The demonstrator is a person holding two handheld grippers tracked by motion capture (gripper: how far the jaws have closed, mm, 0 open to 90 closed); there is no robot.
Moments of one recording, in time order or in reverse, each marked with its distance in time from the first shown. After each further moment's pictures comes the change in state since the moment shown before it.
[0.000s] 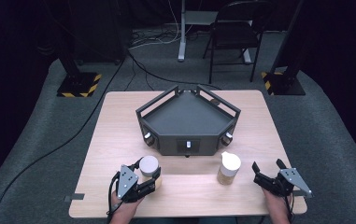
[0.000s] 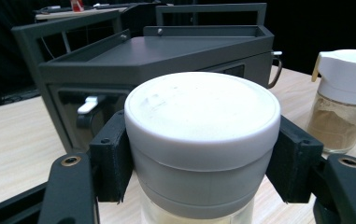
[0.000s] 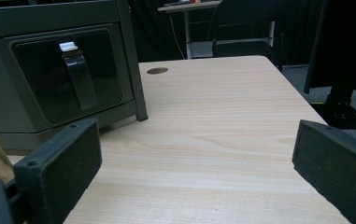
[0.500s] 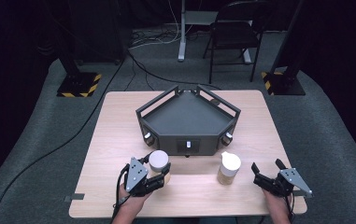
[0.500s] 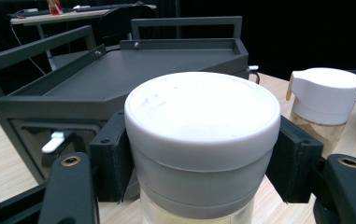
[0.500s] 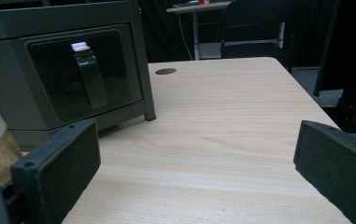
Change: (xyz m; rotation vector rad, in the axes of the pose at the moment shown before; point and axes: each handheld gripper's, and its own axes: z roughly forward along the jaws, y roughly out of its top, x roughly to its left) left arm -0.004 0.028 0.017 0.003 -0.062 0.001; right arm -0.006 -0.001 -0.001 -0.004 0.041 -0.007
